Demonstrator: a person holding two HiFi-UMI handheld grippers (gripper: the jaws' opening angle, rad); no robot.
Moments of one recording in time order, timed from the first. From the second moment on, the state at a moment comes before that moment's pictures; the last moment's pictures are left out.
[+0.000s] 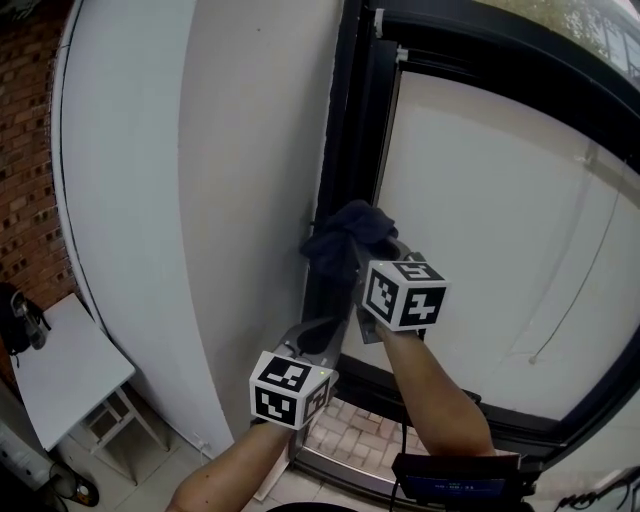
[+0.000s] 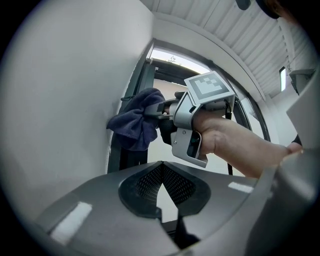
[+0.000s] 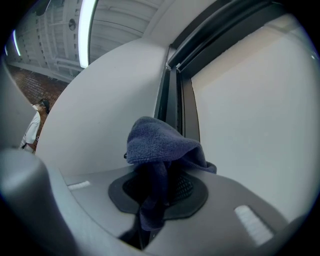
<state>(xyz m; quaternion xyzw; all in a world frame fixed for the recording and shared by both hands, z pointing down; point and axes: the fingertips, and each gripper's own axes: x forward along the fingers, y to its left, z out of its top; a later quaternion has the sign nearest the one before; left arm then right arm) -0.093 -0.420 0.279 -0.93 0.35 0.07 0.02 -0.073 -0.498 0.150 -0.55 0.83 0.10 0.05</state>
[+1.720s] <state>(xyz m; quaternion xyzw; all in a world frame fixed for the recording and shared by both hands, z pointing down) -0.116 -0.444 0.116 -0.91 0.35 0.17 0.11 -0.076 -0.490 -0.045 -0.53 0.80 0.22 0.15</state>
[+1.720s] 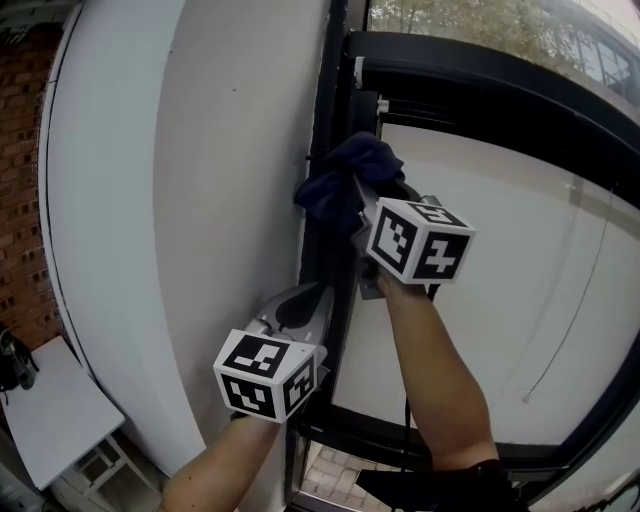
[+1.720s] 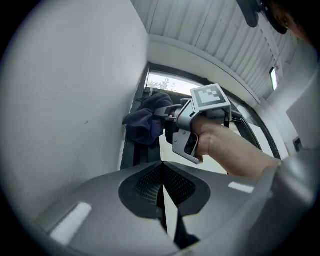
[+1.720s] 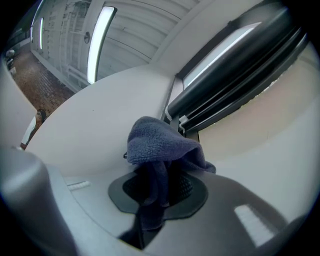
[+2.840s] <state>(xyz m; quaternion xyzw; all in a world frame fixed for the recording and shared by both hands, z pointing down) -0.113 -0.450 0.065 -0.92 0.33 0.19 0.11 -0.069 -0.487 -0.153 -0.58 0.75 0.23 0.21</state>
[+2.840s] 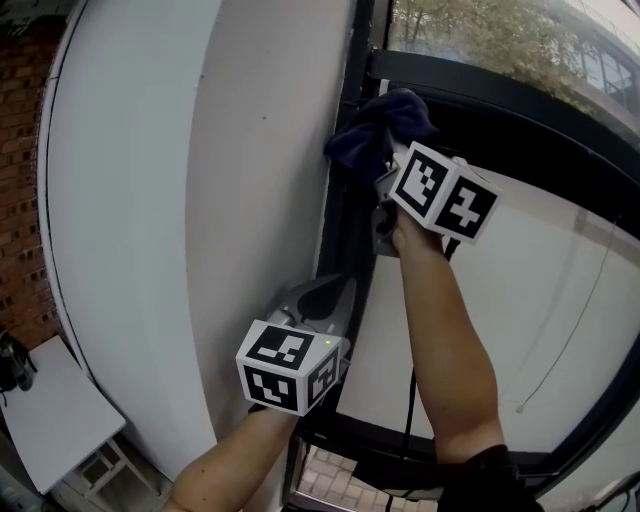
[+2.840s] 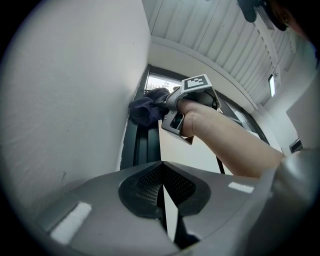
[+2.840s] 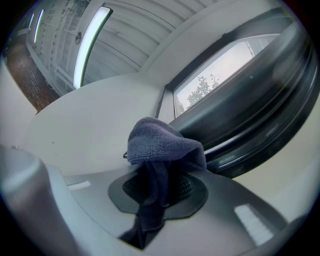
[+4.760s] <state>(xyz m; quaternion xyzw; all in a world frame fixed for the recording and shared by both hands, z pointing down) -0.166 -0.361 0.242 -0.91 0.41 0.11 0.05 -0.086 -0.381 0.199 -0.55 0.82 0.14 0.06</state>
